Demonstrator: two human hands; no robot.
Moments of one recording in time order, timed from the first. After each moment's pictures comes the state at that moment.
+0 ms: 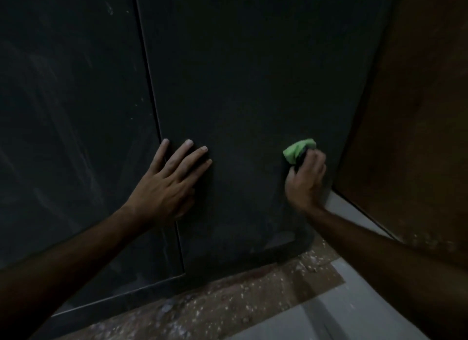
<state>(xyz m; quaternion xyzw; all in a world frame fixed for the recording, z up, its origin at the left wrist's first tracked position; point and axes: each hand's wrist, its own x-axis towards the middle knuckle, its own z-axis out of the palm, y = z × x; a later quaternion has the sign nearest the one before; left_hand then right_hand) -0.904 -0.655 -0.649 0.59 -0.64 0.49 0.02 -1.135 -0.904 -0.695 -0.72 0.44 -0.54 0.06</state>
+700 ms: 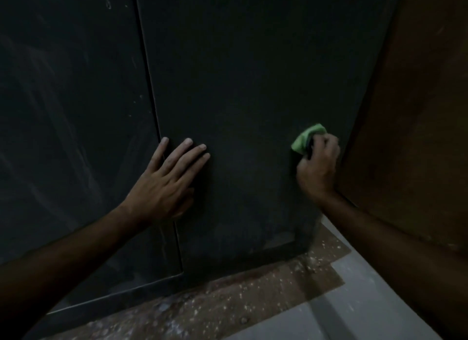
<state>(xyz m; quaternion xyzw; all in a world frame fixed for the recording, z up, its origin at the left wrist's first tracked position) -0.900 -0.657 -0.651 0.59 -0.64 0.49 0.05 -1.158 -0.919 -0.653 -0.74 0.41 -0.53 0.01</state>
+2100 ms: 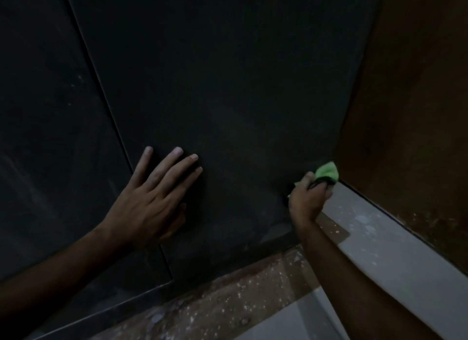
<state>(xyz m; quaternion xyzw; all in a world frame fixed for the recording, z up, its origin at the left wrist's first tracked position) -0.911 -0.669 -0.677 0.56 -0.68 0.46 0.04 -1.141 -0.937 -0.782 -0.48 0.60 -0.56 0.31</state>
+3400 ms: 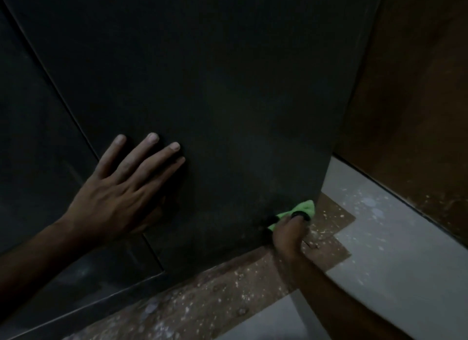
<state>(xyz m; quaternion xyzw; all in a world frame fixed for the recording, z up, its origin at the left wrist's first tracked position) -0.893 -0.675 -0.694 0.56 -0.68 0.48 0.00 -1.146 -0.906 -0.917 -0.50 0.63 -0.43 0.41</state>
